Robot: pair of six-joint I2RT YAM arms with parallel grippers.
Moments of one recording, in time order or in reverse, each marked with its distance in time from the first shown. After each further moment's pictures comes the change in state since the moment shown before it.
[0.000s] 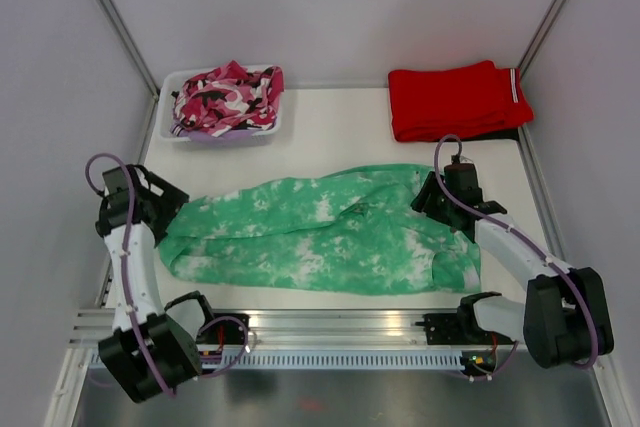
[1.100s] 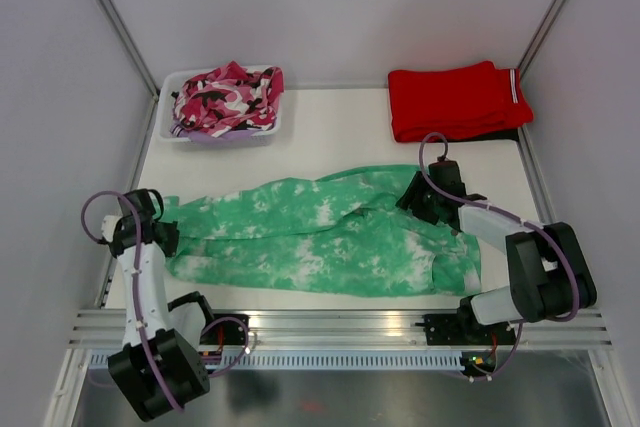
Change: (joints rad) left arm -0.001 -0.195 -0.296 -0.019 -0.165 -0.434; right arm 0.035 0.233 -0.001 0.152 -0.066 0.115
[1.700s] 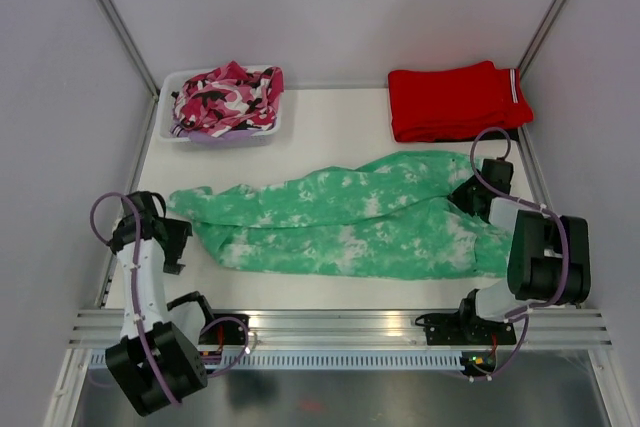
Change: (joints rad) left arm 0.000 -0.026 0.076 -0.173 0.017 0.034; right arm -0.391 0.098 -0.012 0.166 -0.055 0.030
